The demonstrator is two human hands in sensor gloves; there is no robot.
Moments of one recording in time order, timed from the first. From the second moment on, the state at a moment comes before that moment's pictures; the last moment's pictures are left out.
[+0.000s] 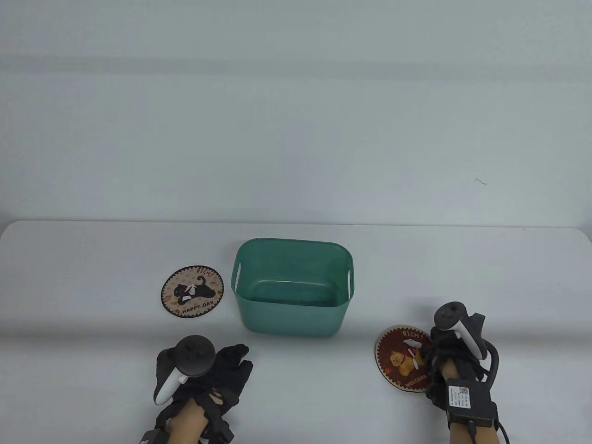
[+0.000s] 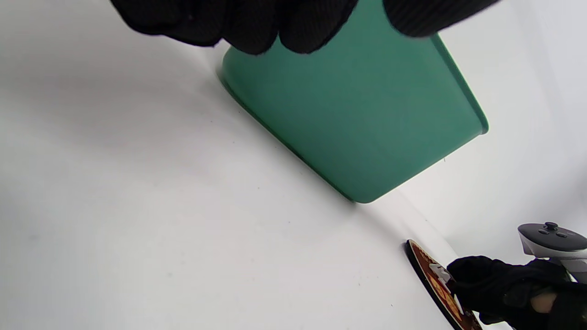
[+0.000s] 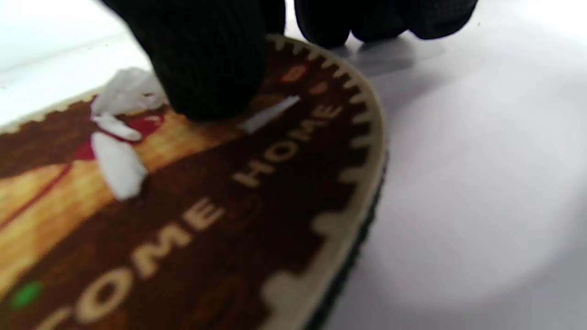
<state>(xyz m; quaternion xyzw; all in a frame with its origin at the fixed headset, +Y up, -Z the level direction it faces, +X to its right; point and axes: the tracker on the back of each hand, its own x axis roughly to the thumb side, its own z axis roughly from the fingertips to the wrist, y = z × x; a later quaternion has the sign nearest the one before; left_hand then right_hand) -0.201 -0.755 -0.347 -0.13 -0.10 0.38 0.91 0.304 -0.773 -0.428 -0.21 0.18 0.95 0.16</state>
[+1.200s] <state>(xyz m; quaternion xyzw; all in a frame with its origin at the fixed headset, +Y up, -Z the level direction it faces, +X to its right) -0.181 -0.765 -0.347 -0.16 -0.13 0.41 0.89 0.333 -0.735 -0.339 -0.24 -0.05 0.74 0.63</state>
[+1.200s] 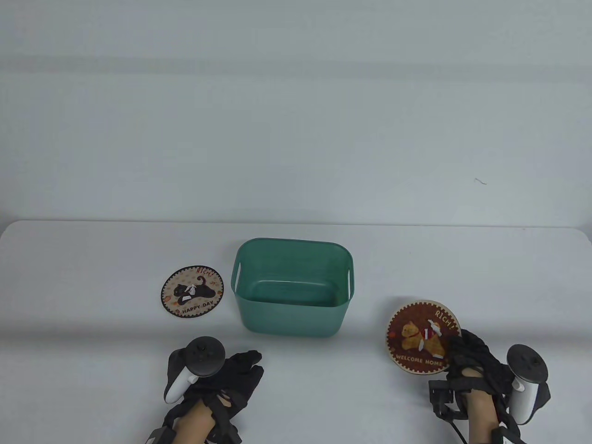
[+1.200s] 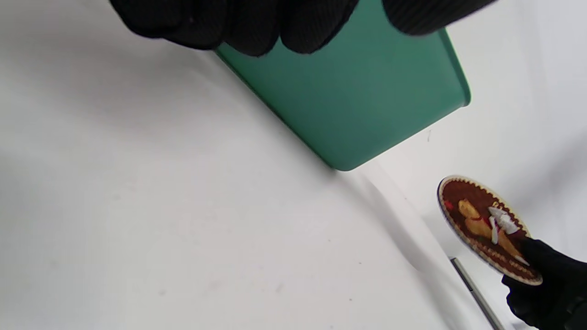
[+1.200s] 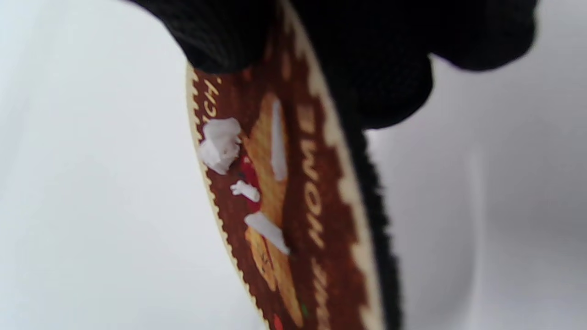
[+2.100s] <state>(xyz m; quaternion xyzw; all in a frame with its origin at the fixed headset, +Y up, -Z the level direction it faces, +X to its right) -0.174 -0.769 -0.337 -0.09 -0.02 0.63 0.77 0.132 -0.763 -0.346 0.02 0.20 0.70 0.68</state>
